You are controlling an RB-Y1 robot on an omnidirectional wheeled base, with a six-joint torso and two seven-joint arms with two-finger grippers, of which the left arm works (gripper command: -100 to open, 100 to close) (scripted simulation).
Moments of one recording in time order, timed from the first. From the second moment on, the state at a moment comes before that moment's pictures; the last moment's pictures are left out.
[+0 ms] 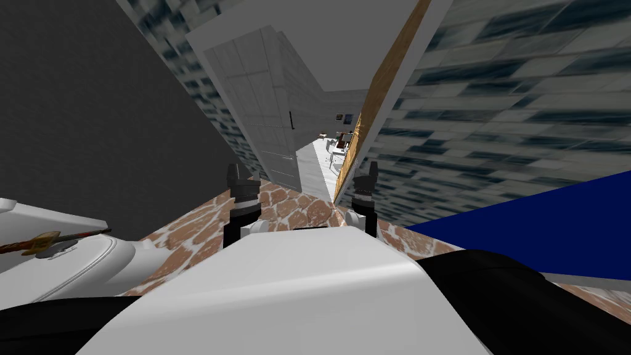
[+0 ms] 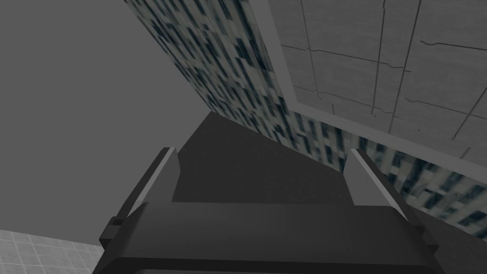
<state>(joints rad) 0.52 -0.01 -0.04 -2.35 0.07 -0.41 -0.04</state>
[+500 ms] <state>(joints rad) 0.46 0.01 -0.06 -2.25 0.07 -0.41 -0.03</state>
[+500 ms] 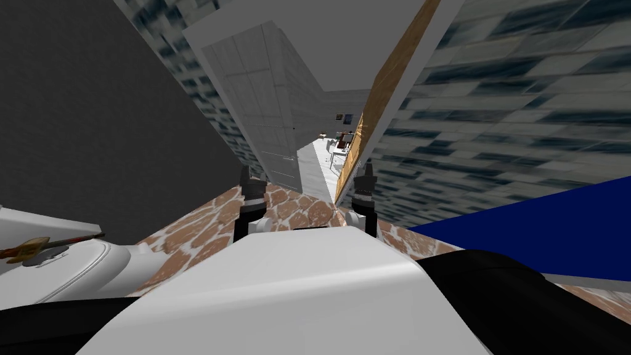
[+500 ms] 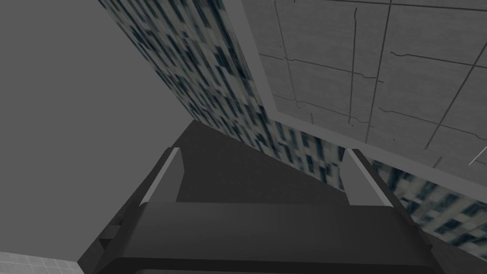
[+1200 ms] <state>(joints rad) 0.34 0.04 -0.07 -2.05 0.06 -0.41 0.01</state>
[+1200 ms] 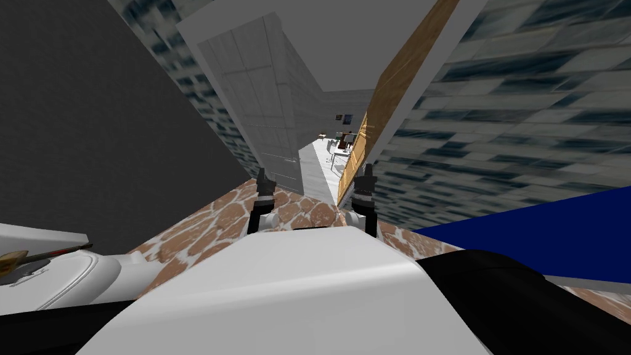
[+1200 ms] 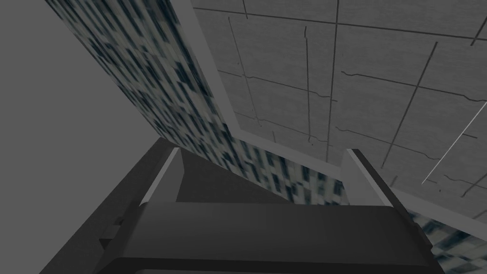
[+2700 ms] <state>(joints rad) 0.09 0.06 -0.12 -1.64 0.03 -0.43 0.06</state>
